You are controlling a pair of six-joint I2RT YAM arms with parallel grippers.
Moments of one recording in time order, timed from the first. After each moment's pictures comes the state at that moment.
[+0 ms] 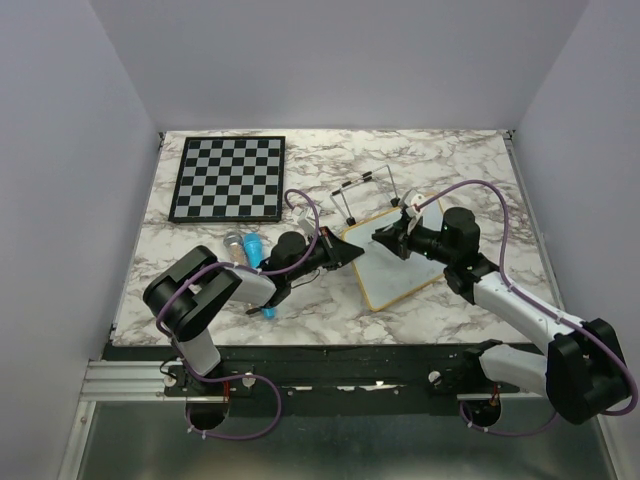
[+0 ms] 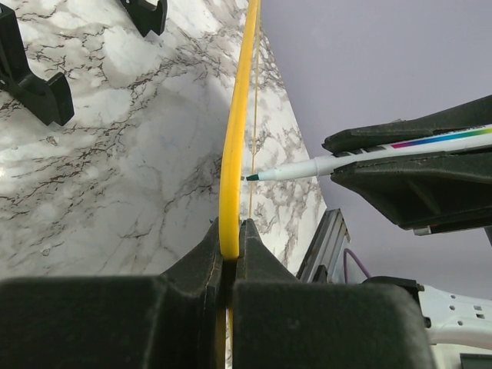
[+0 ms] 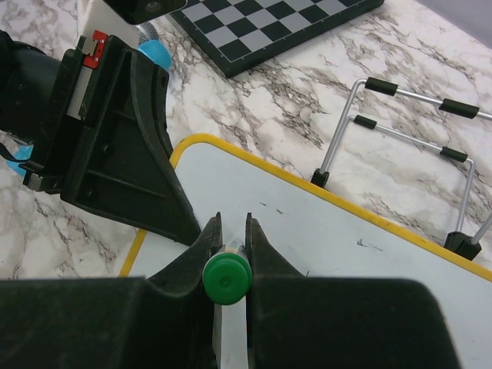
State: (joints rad) left arm -0.74 1.70 0.56 1.02 0.22 -0.99; right arm 0.40 1.14 0.55 0.36 -0.57 -0.15
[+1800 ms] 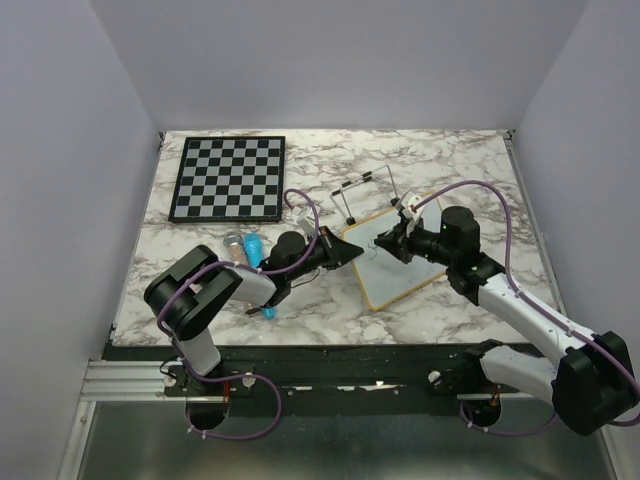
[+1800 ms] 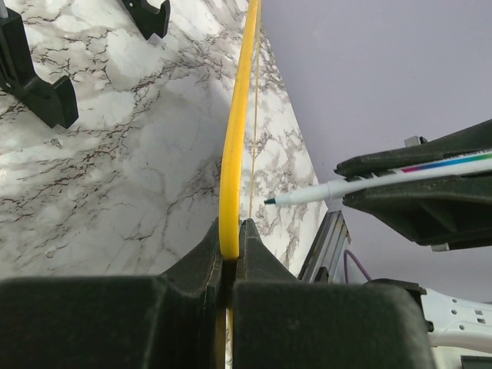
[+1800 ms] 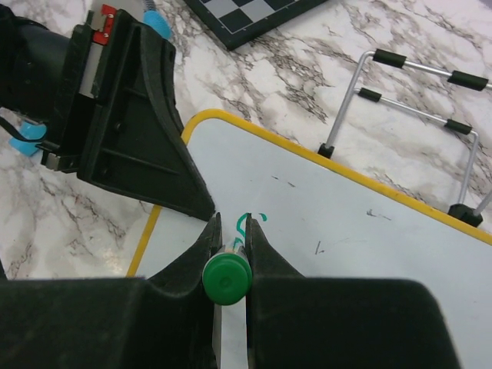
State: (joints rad) left arm -0.73 1.70 0.56 1.03 0.22 -0.99; right arm 0.44 1.08 0.60 0.16 -0.54 -0.19
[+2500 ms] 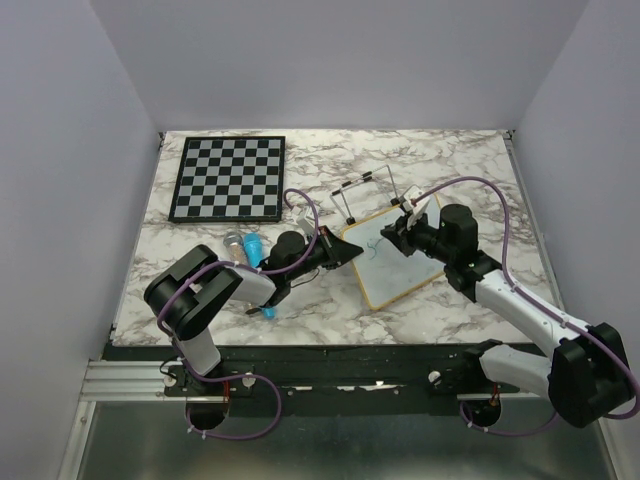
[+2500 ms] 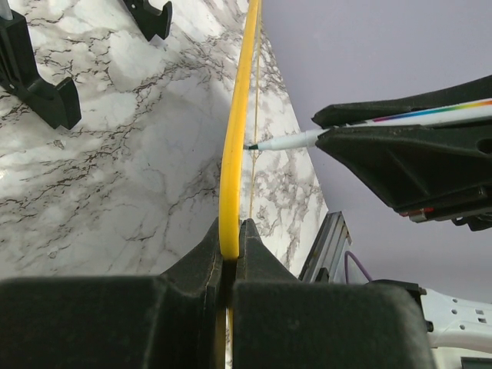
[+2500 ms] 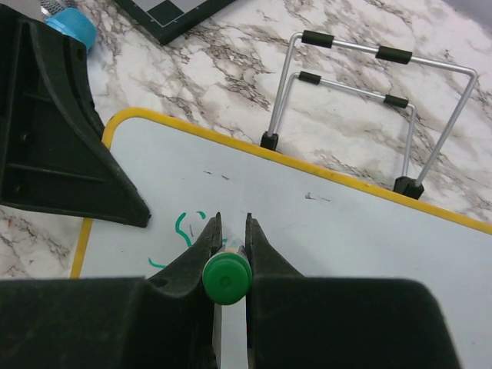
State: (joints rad) left arm -0.73 1.70 0.56 1.03 0.22 -0.99; right arm 0.42 1.12 0.60 0.20 -0.39 -0.19
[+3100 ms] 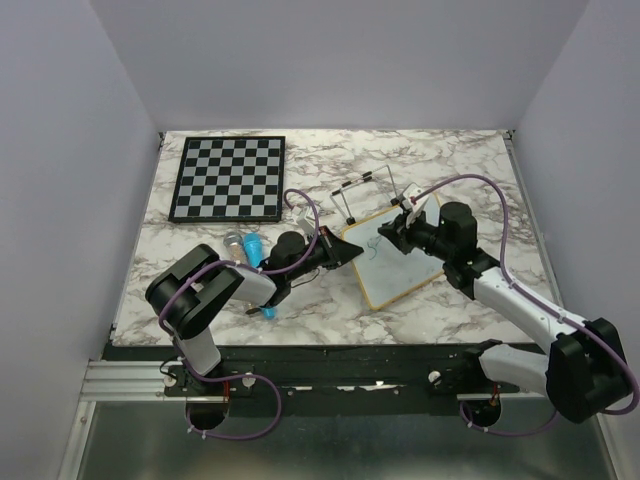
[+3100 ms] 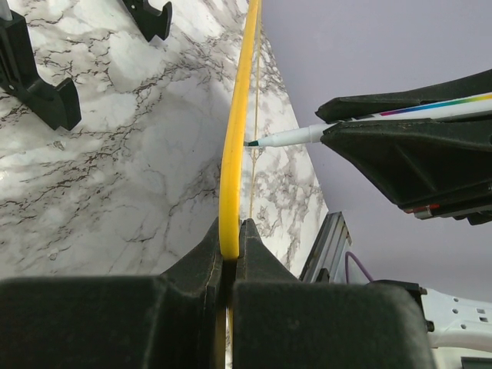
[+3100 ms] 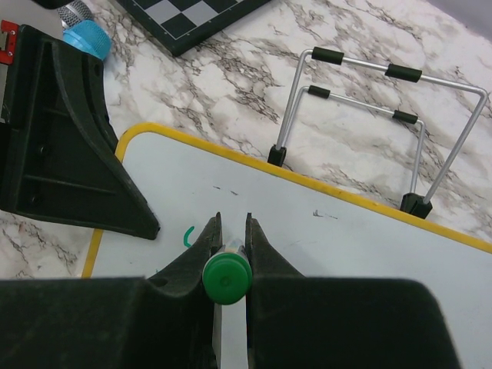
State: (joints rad) left arm -0.73 1.71 0.56 1.05 0.22 -0.99; right arm 0.41 1.14 0.61 0.24 -0.41 -0.18
